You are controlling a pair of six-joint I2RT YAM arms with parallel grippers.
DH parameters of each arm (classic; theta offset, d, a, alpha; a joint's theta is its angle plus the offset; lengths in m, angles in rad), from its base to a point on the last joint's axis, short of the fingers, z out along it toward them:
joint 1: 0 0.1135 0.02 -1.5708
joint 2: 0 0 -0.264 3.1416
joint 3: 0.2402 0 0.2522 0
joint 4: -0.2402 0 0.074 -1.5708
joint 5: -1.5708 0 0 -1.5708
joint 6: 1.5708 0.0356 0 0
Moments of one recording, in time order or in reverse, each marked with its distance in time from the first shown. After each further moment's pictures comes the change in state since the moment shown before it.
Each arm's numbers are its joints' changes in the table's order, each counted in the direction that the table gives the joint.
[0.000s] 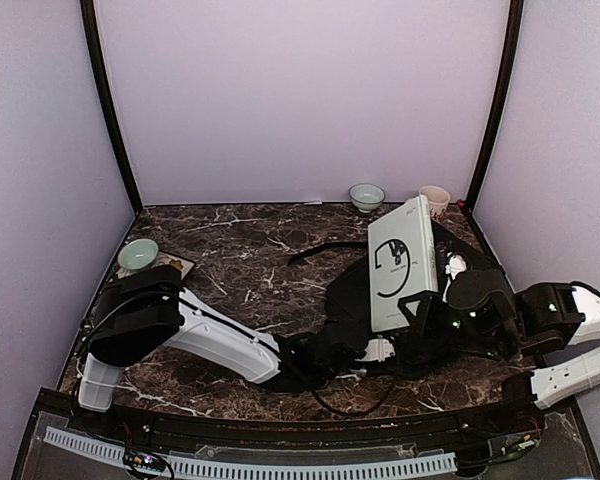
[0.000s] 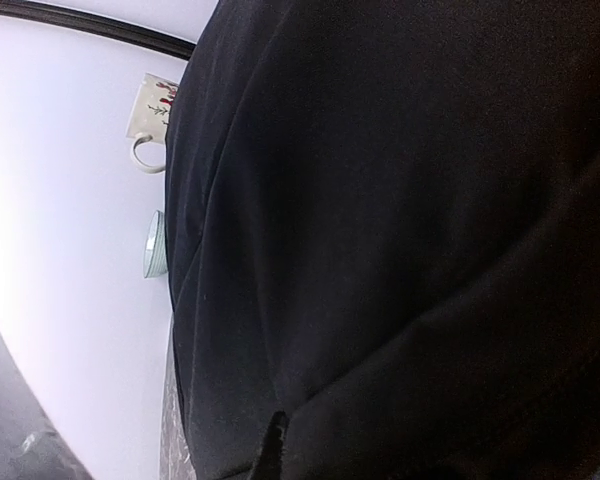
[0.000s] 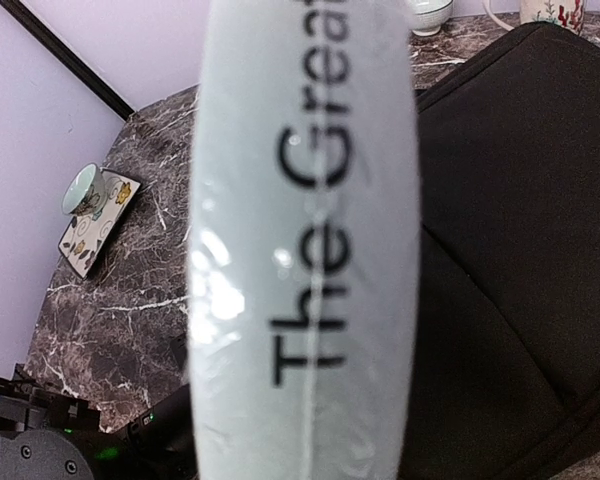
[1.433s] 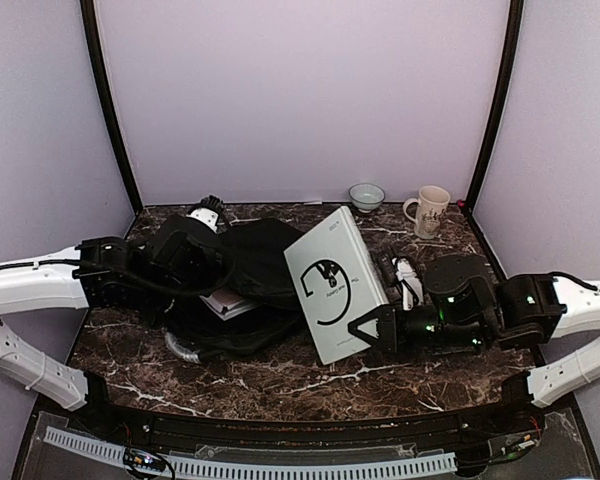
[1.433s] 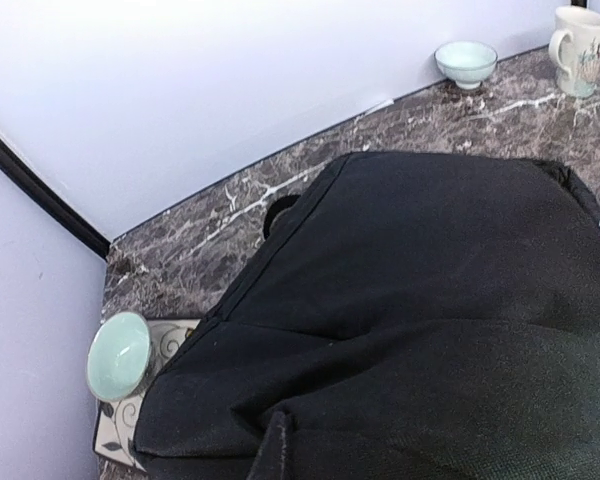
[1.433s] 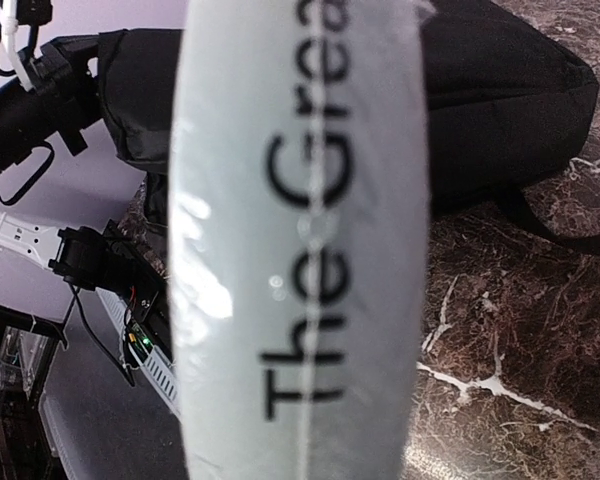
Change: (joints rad) left arm 0.233 -0.961 -0.224 -1.005 0.206 -1.067; right arm 0.011 0.154 0.101 0.164 0.425 -0.169
